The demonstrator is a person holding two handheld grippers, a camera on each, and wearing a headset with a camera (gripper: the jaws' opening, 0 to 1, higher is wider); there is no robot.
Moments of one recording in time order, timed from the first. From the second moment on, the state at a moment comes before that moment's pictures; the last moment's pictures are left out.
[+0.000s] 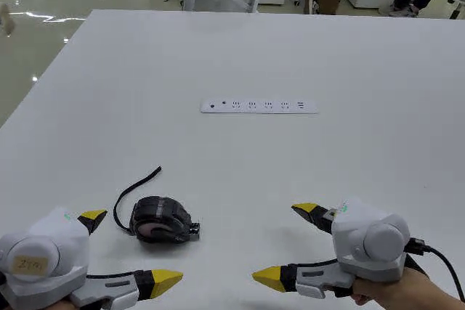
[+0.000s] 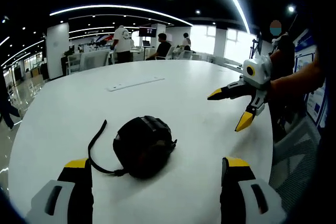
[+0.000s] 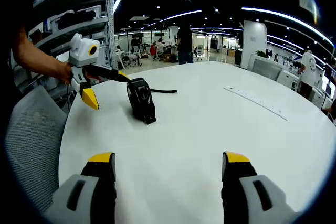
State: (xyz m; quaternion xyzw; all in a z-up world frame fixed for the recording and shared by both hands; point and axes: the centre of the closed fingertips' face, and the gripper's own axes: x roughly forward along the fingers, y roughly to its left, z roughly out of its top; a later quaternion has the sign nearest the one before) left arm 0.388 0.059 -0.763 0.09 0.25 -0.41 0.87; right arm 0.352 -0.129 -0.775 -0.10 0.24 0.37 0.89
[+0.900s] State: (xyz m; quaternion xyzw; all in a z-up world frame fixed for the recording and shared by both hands) left arm 0.355 0.079 -0.749 0.09 0.23 -0.43 0.87; right arm 0.308 -0.151 -0.761 -0.09 0.24 0.33 0.91
